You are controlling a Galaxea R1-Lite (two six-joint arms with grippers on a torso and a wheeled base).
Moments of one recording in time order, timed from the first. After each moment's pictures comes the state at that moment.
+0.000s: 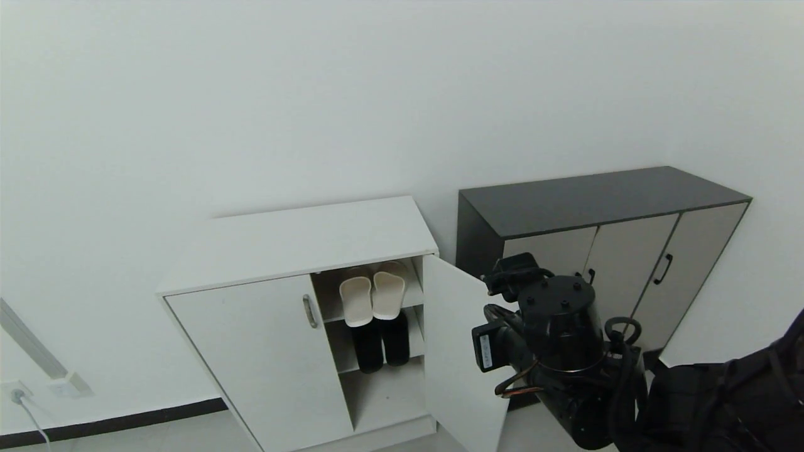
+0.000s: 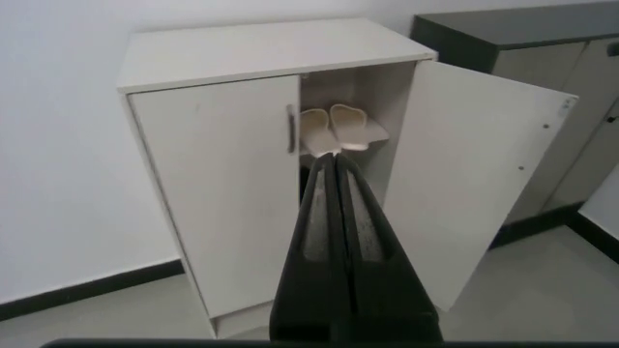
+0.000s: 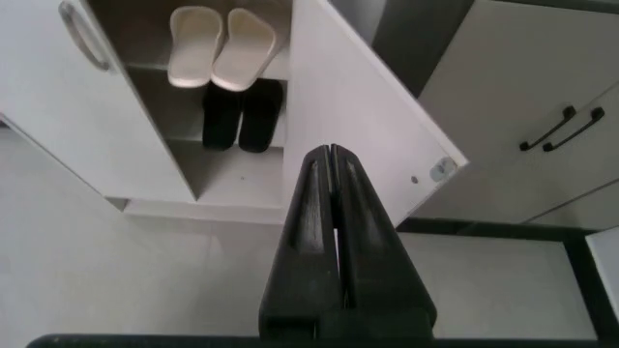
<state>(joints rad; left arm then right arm) 0.00 0.00 0.00 0.00 -0.04 -0.01 0.90 1.88 -0.79 -0.76 -0.59 0.14</state>
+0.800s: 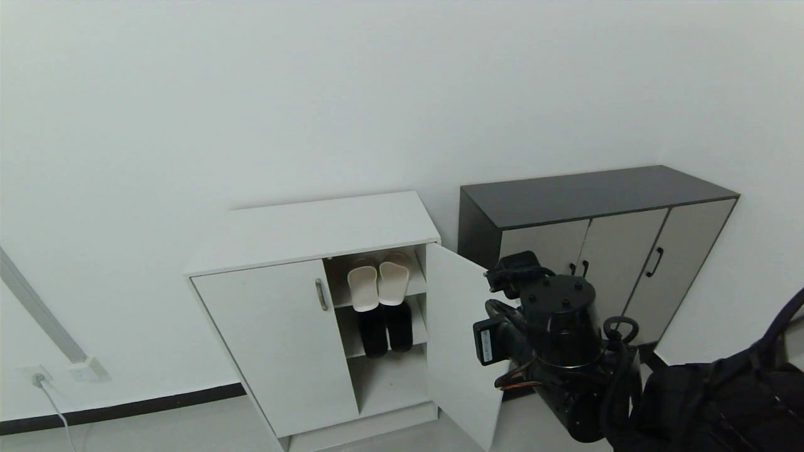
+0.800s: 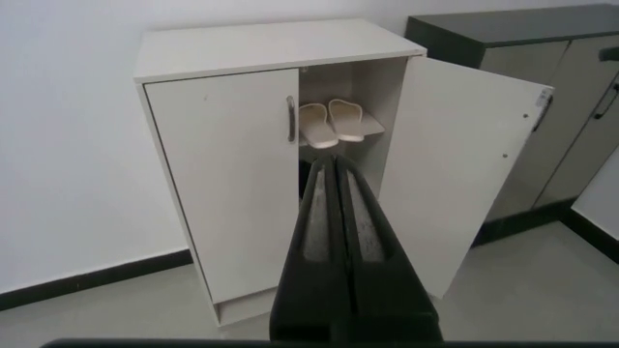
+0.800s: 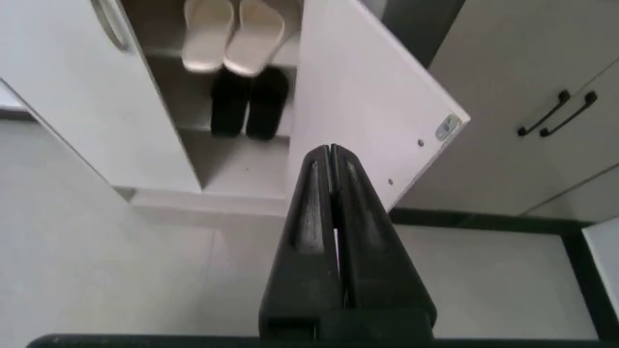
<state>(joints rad) 0.00 0.00 0.00 0.00 -0.04 -0.01 0.86 1.91 -0.79 -0.83 -0.59 0.12</state>
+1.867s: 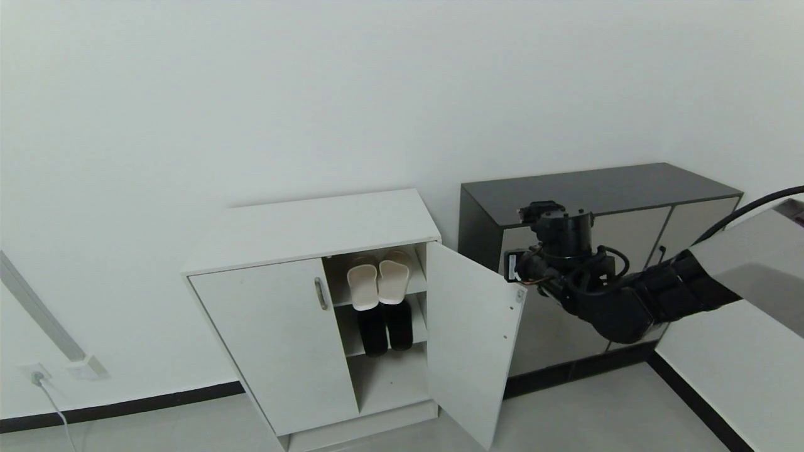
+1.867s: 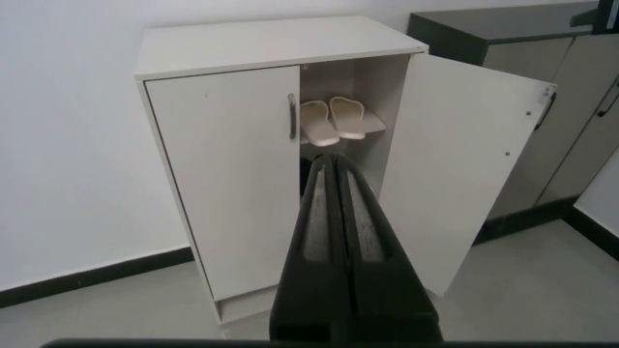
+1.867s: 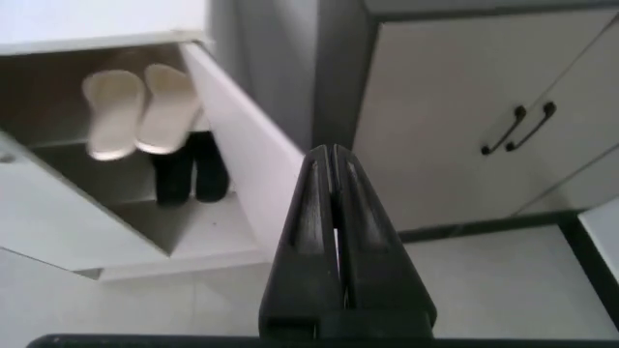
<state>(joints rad) 0.00 0.00 0.00 0.00 -0.04 -0.01 0.51 2.13 -1.20 -0.65 -0.37 0.12</state>
